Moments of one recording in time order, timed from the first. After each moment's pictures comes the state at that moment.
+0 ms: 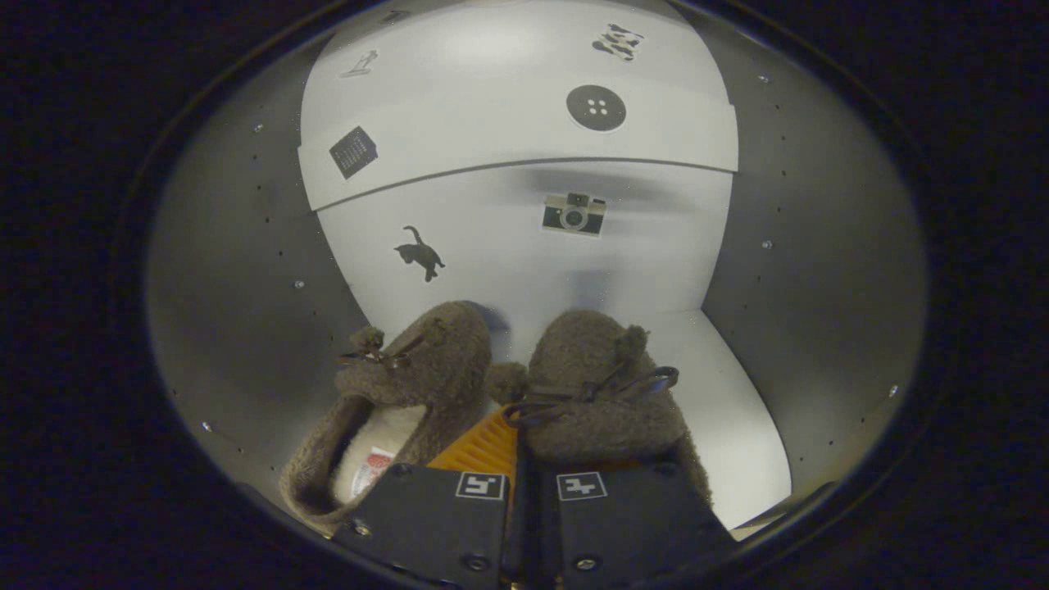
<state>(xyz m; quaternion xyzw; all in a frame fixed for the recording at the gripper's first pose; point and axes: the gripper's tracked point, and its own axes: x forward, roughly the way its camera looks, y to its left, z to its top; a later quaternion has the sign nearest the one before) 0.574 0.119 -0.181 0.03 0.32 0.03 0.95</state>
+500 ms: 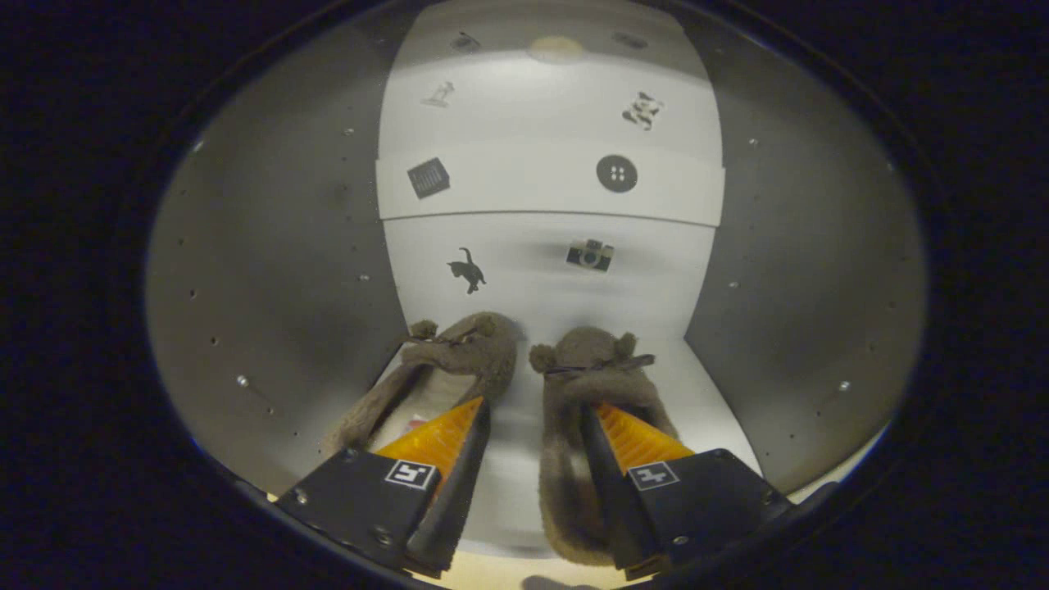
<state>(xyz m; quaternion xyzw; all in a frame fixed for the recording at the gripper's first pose) 0.519 0.126 -0.147 -0.01 0.23 0.04 0.97</state>
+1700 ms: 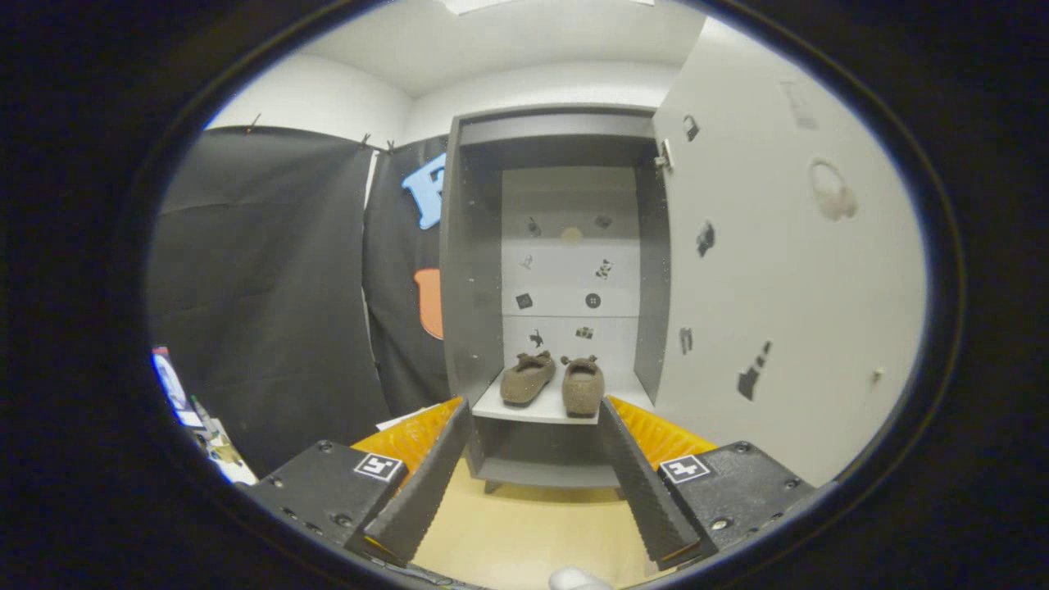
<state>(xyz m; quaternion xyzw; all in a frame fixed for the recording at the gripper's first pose) 0.126 0.080 -0.027 0.01 0.06 0.12 0.99</state>
